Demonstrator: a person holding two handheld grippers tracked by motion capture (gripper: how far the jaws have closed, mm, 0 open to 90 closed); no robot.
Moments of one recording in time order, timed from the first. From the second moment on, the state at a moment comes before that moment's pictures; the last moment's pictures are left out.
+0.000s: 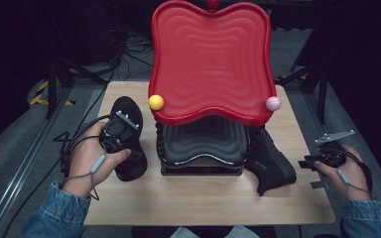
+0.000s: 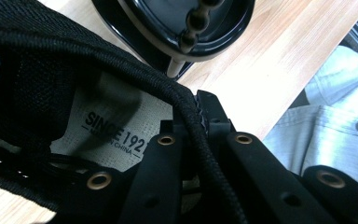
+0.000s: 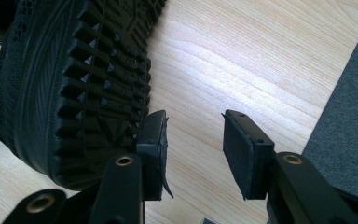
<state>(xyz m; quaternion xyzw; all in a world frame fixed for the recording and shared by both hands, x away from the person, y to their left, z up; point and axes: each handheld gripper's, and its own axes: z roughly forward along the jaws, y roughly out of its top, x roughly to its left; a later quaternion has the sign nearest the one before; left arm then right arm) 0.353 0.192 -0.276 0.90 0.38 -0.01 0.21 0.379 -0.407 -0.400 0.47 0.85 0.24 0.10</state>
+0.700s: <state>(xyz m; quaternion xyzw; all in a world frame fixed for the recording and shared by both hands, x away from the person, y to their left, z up) 0.341 0.192 -0.185 0.91 0.35 0.04 0.22 0.380 -0.401 -0.400 0.46 0.85 0.24 0.10</state>
